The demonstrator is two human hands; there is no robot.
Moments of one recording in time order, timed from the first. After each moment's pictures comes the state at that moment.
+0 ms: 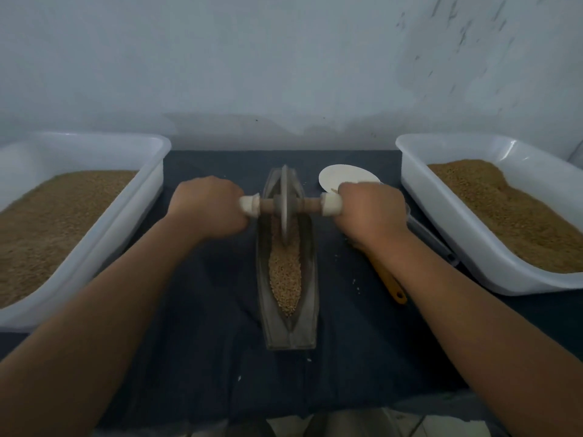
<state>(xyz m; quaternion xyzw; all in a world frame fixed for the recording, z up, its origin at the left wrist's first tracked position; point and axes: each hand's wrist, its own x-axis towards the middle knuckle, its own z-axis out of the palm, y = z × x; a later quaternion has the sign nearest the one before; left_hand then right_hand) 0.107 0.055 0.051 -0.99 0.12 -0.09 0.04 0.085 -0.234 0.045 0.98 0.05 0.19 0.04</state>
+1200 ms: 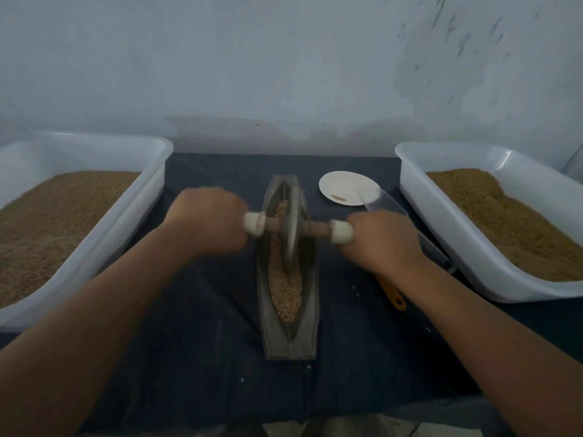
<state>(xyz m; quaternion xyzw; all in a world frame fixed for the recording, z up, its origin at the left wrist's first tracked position) 0.082 0.055 0.056 -0.98 0.17 -0.09 0.10 0.051 -0.252 0.033 0.99 0.08 0.13 0.03</state>
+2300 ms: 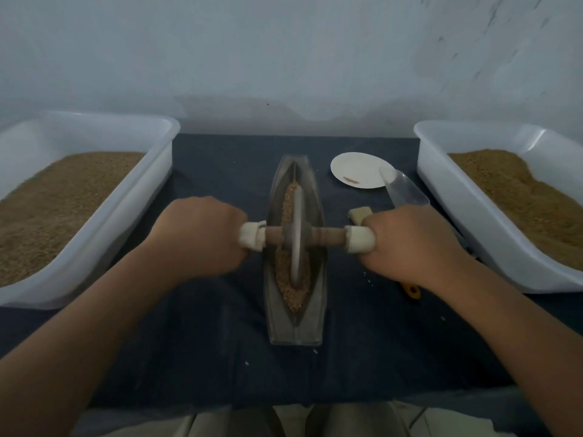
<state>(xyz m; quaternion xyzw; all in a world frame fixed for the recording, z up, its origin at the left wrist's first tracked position) 0.032 0.074 0.038 -0.98 0.18 -0.11 0.06 0.016 -0.264 0.039 0.97 0.19 0.17 0.02</state>
